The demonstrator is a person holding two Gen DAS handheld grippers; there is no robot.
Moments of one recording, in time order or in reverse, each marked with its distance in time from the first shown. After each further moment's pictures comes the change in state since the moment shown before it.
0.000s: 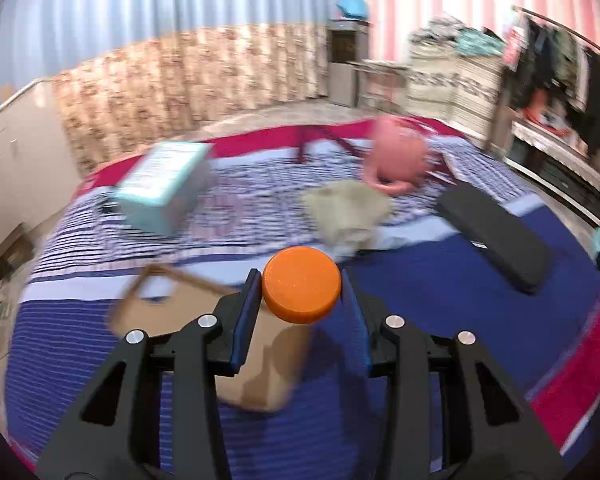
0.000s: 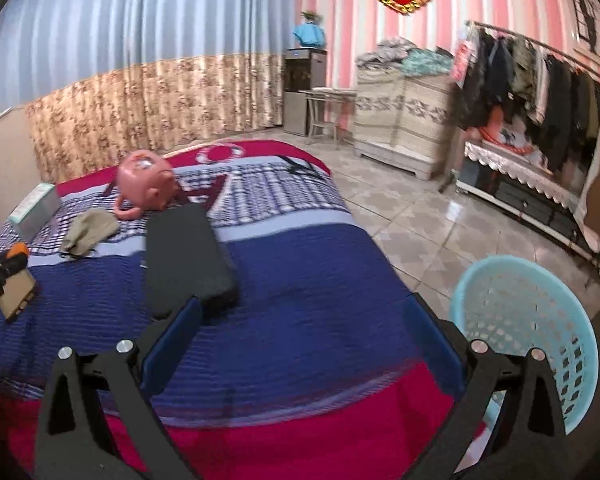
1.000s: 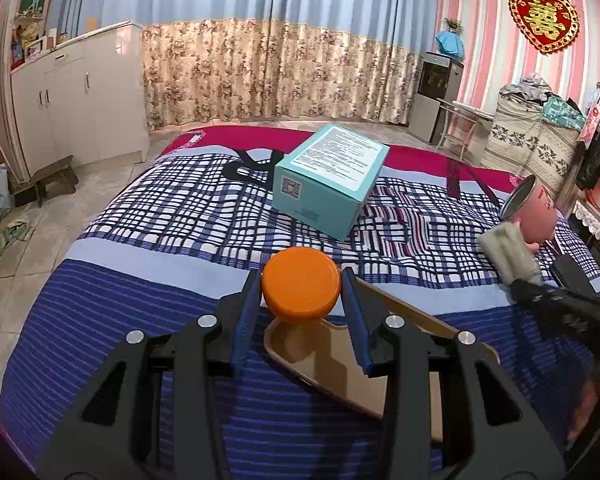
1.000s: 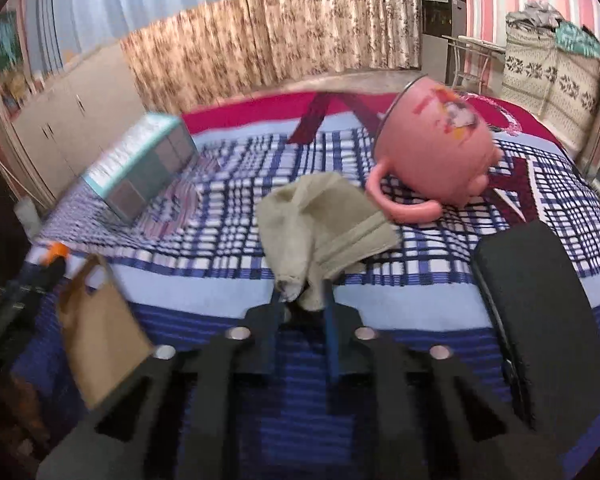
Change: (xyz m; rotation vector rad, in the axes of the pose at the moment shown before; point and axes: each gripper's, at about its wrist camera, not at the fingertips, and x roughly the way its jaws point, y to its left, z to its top) left arm 0.027 0.115 -0.010 -0.272 -0.044 0.141; right arm 0.114 0.220 0.029 -0.134 0.247 0.432
